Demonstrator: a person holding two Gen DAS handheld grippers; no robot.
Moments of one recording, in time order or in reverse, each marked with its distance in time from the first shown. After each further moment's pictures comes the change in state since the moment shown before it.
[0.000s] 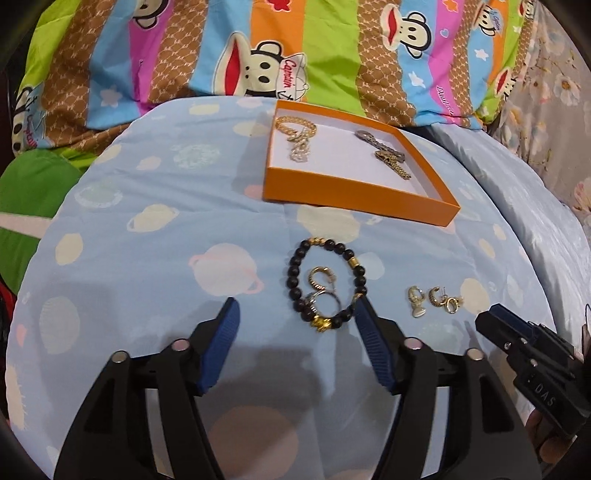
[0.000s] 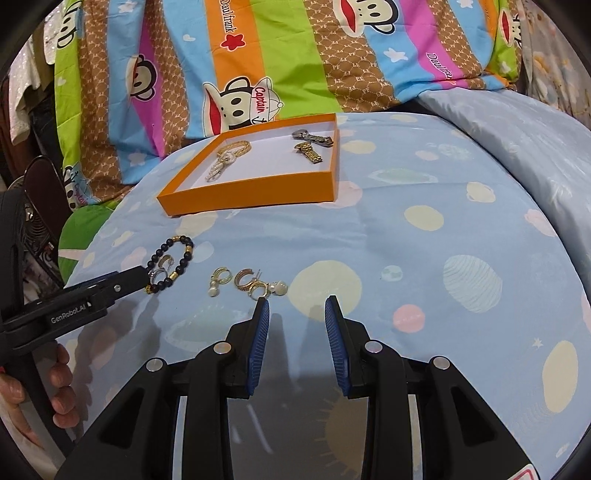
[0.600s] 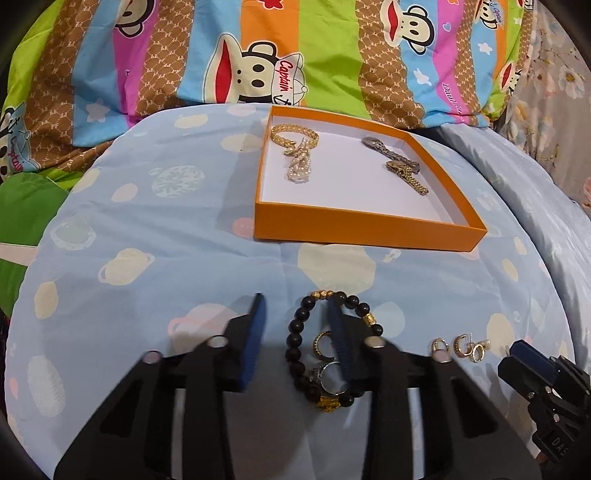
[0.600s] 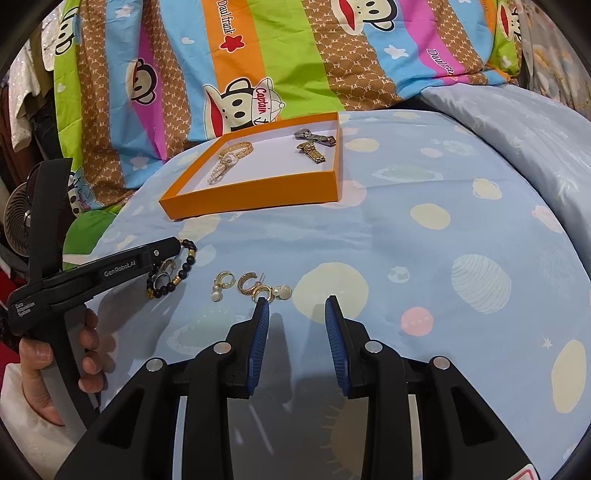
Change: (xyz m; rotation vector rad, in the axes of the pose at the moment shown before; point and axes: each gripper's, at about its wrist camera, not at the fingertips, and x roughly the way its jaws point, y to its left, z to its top) left arm 0.037 0.000 0.031 0.030 -0.005 0.014; right arm 0.005 -0.001 0.005 0.015 0.002 0.028
